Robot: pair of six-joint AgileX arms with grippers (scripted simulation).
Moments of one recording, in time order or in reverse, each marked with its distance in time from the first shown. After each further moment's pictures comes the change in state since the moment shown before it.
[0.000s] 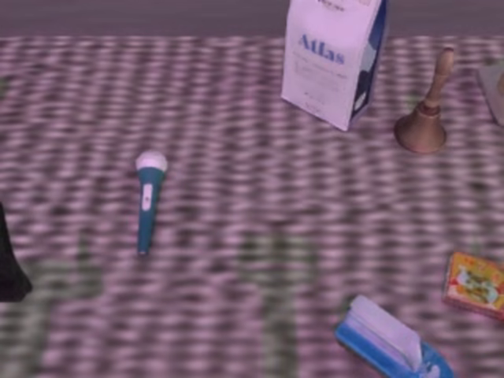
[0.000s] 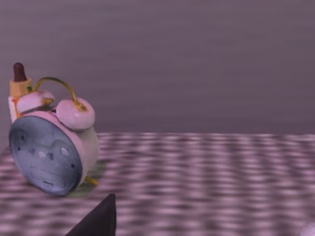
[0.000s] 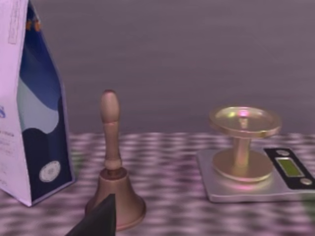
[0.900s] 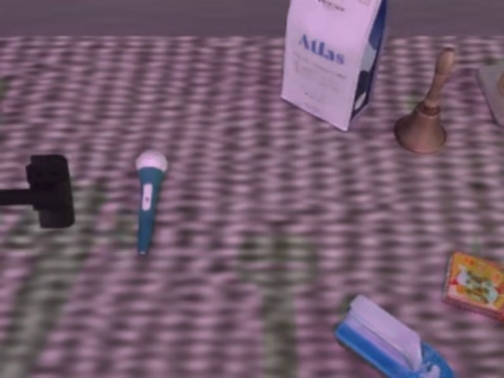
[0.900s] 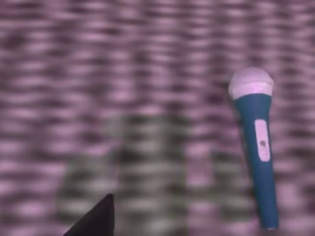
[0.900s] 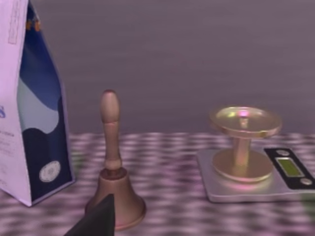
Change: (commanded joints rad) left arm -0.178 0.879 0.643 -0.443 -0.020 -0.144; right arm 0.000 0.000 0.000 0.000 0.000 0.000
